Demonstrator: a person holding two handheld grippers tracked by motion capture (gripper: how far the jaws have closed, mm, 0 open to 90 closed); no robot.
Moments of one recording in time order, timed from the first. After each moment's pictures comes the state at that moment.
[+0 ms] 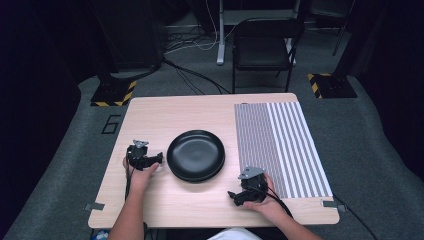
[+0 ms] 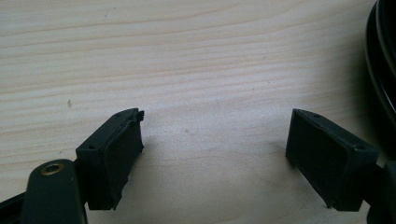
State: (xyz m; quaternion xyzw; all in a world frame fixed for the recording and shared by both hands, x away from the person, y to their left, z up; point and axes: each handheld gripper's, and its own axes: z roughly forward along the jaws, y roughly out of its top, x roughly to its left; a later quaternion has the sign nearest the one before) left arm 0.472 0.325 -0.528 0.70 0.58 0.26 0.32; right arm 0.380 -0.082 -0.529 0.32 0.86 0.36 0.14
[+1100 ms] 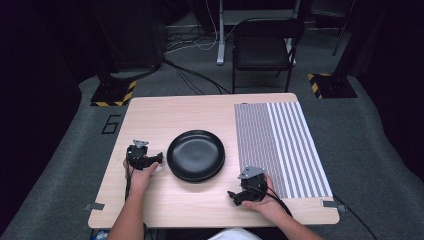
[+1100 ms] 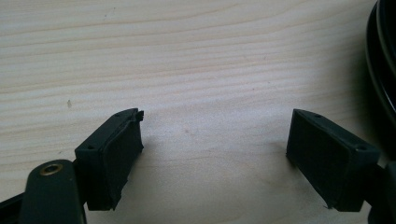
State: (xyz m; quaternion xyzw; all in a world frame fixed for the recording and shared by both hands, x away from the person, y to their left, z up) left arm 0.473 0.325 -0.528 0.70 0.58 0.26 0.32; right arm 0.380 -0.082 -0.529 0.33 0.86 0.36 0.14
